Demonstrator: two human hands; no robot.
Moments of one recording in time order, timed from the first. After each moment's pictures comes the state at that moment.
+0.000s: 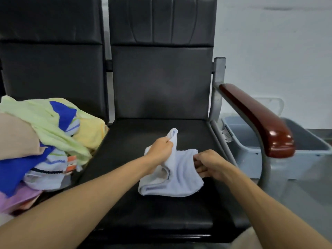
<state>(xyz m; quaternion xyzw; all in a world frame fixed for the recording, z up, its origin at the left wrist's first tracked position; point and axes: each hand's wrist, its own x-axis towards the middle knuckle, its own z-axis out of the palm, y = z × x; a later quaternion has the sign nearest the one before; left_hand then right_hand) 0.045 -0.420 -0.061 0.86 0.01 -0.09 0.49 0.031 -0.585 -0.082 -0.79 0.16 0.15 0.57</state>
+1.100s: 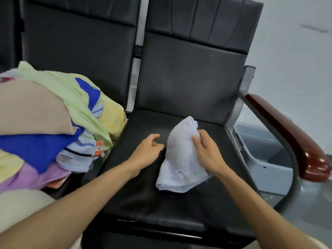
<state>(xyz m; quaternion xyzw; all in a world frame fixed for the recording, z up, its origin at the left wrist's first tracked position) 0.038 -0.294 -0.088 0.82 0.02 -0.05 0.57 0.037 -0.487 -0.059 -0.91 -0.08 -0.10 0.39</state>
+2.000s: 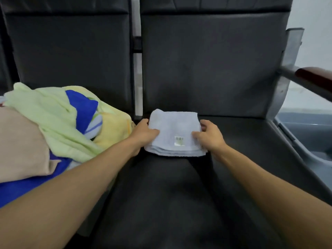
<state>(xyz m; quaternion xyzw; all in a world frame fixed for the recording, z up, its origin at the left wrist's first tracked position) 0.193 -0.249 -0.104 0.87 0.08 -0.01 0.49 0.197 -0.448 -0.121 -0.85 0.05 -0.02 0.53</state>
